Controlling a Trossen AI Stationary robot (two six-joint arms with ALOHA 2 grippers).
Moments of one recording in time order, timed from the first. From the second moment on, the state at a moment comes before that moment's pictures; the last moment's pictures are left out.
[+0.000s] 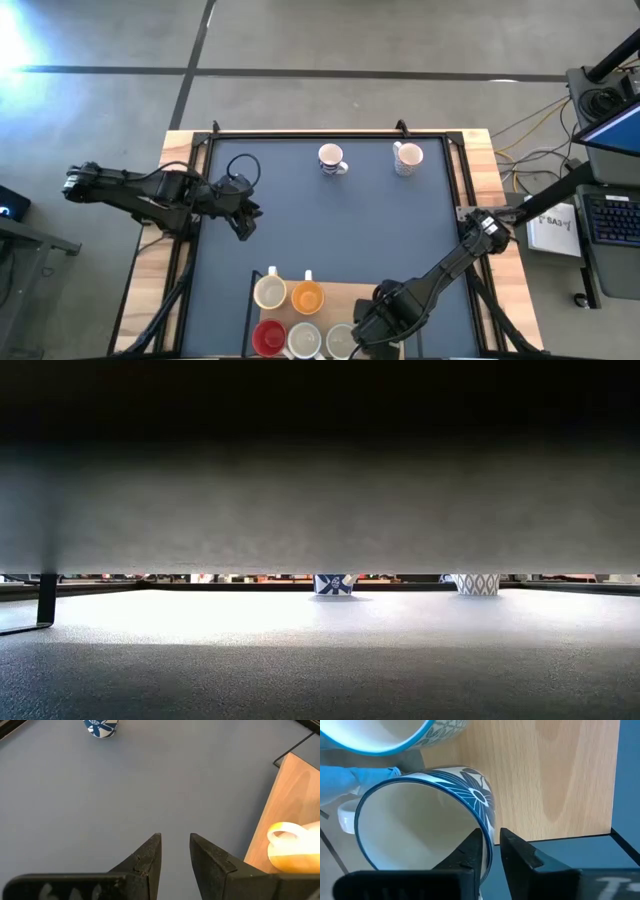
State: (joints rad) left arm -0.15 0.99 1.00 -0.89 -0.27 -0.66; right arm 0.66 2.06 1.98 -1.32 -0.19 0.92
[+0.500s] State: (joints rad) left arm -0.16 0.99 1.00 -0.89 -0.25 -0.64; right arm 0.66 2.05 2.09 -1.34 -0.21 0.91
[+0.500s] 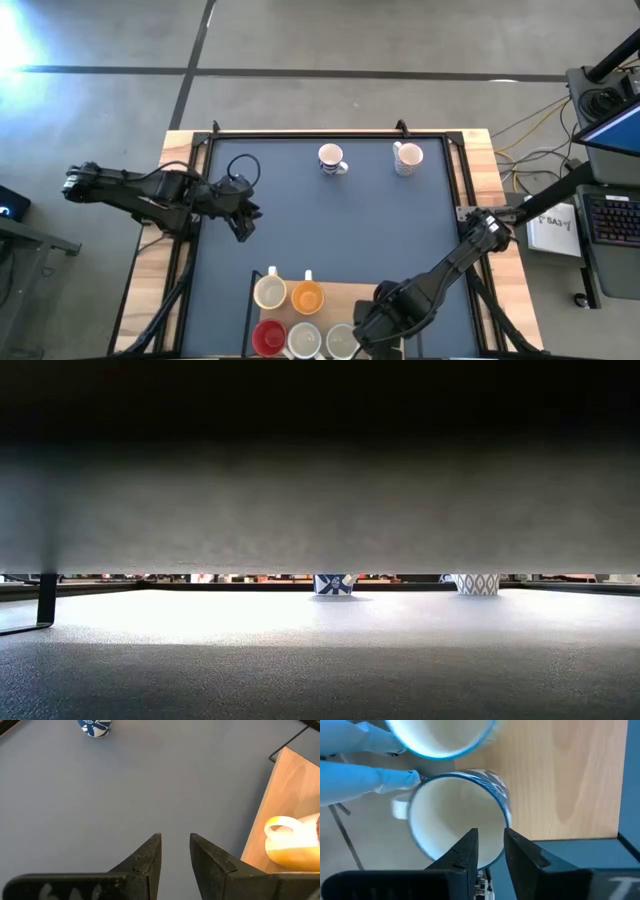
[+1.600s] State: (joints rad) left arm -0.15 0.94 1.00 -0.90 -0.23 -0.53; right arm -0.08 1.66 1.68 -1.55 0.11 0.58
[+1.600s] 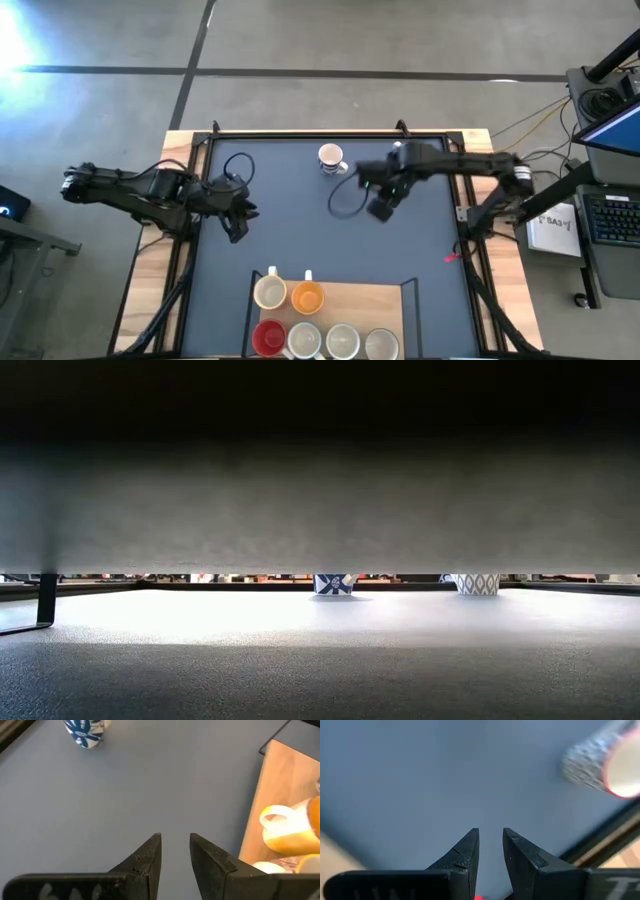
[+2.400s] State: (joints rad) left arm -0.15 0.95 1.09 -0.82 -0.44 -0.74; right arm -0.81 1.59 1.30 -1.11 -0.06 0.13
